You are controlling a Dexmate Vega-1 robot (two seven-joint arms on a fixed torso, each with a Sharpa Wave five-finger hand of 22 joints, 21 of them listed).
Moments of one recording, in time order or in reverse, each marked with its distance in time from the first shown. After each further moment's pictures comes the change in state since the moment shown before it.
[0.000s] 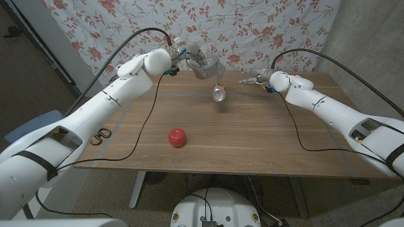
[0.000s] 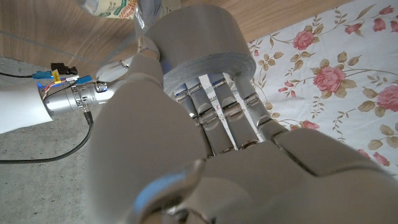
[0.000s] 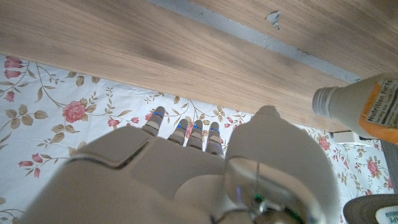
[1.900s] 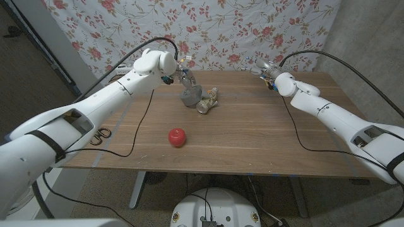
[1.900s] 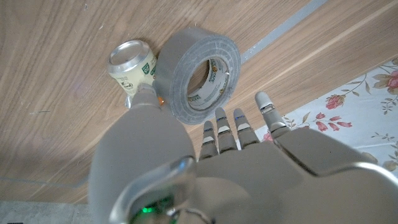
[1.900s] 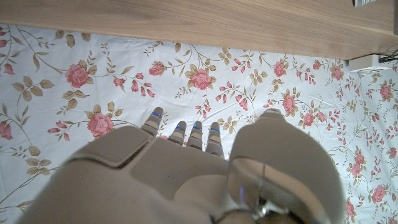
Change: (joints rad) left arm -0.172 -0.039 0.190 0.147 0.270 0.123 -0.486; left_hand -0.304 0.103 -0.143 0.180 0.061 -0.903 0.099 -0.259 -0.017 -0.865 0.237 -0.029 -0.223 -0.786 0.189 -0.073 -0.319 -0.296 0.207 -0.302 -0.011; right arm -0.067 0.003 0.092 0.035 0.079 0.164 -0.286; right_hand -0.067 -0.020 0.011 -0.011 -0.029 0.003 -0.009 0.004 -0.004 -0.015 -0.002 0.015 -0.037 -0.011 0.016 0.023 -0.061 0.004 -0.004 -0.034 0.000
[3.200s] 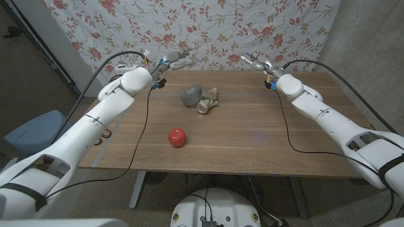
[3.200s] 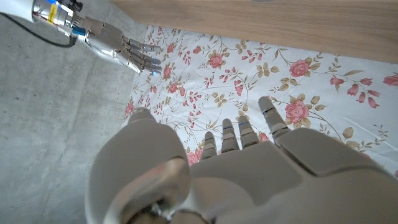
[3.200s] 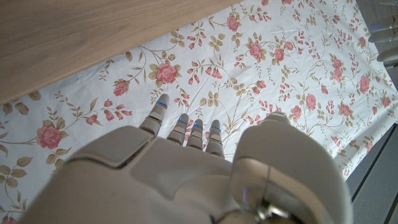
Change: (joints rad) left arm 0.438 0.042 -0.458 -0.077 -0.715 -0.337 0.685; left_hand -0.172 0.038 -0.064 0.085 -0.021 -0.136 -0.098 0.002 -0.014 -0.169 0.032 0.000 -0.043 -0.116 0.013 0.000 -0.003 -0.025 0.004 -0.113 0.004; right arm -0.054 0.087 0.158 0.118 0.410 0.265 0.100; right_hand -0.063 -0.032 -0.016 -0.007 0.000 0.038 0.003 0.008 -0.005 0.050 0.011 0.008 -0.030 0.107 -0.014 0.029 -0.056 0.216 -0.051 0.020 0.000
